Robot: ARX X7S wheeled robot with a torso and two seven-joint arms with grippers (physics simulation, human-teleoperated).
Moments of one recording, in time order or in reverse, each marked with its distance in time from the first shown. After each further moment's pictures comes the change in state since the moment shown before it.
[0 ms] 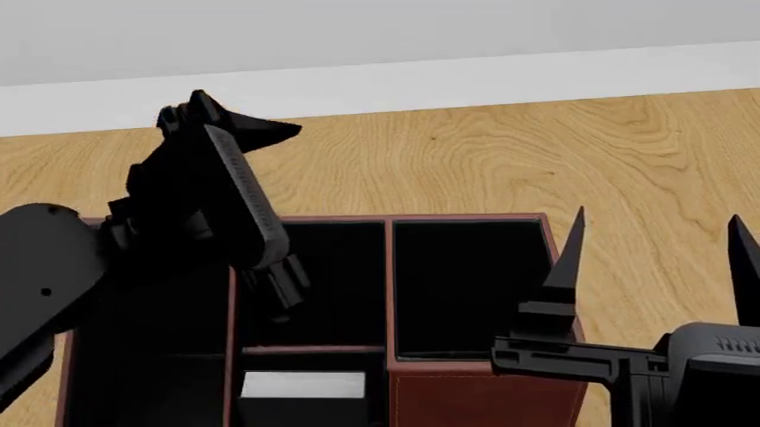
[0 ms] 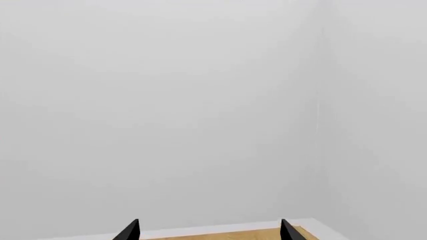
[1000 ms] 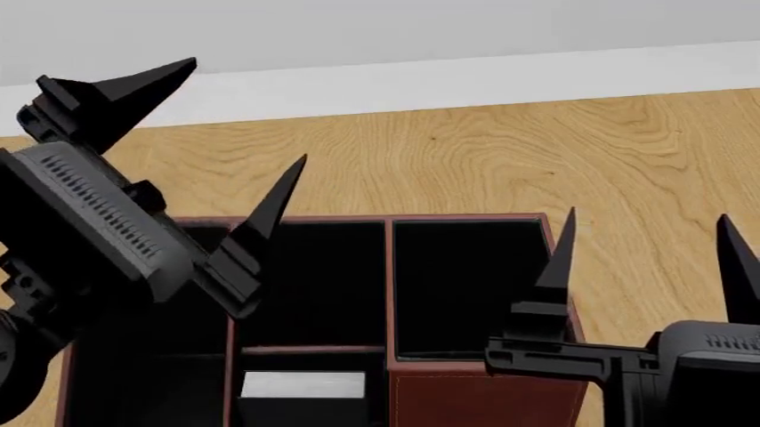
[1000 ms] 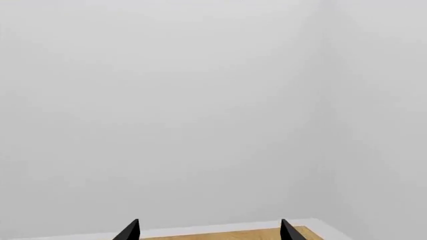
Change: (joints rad) left arm 0.249 -0.141 -0.196 0.456 -0.040 0.094 -0.405; right arm 0.008 -0.005 -0.018 0.021 -0.006 -0.016 -0.015
